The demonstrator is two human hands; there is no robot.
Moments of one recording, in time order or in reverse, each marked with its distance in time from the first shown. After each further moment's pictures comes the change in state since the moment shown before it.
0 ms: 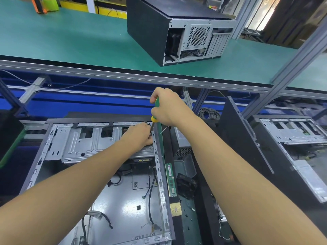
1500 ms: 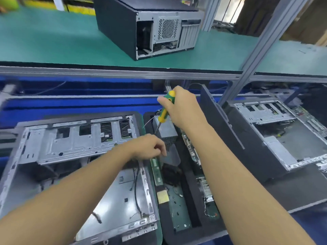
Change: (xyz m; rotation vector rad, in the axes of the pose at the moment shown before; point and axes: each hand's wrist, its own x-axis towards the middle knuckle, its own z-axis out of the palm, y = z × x) left_hand -0.030 0.081 -0.002 -0.393 -0.369 0.384; right_hand -0.080 0.053 -0.034 0.051 0.325 0.185
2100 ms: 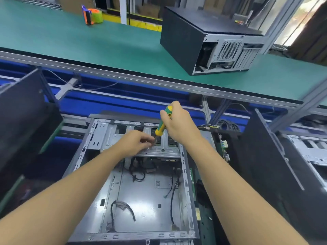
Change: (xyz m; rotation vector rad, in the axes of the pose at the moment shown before) left_hand -0.124 -0.135 -0.027 -0.309 0.541 -0.309; right_hand 0.005 -0.099 0.104 0.166 -0.281 -0.158
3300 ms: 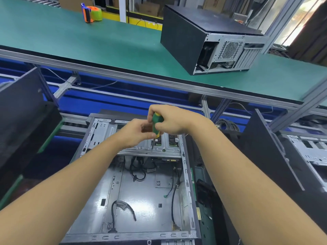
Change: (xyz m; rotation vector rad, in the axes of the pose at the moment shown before) left_hand 0.002 0.025 -0.025 -0.457 -0.046 0.130; right_hand 0.024 -0.026 -0.017 -0.361 -0.524 -0.229
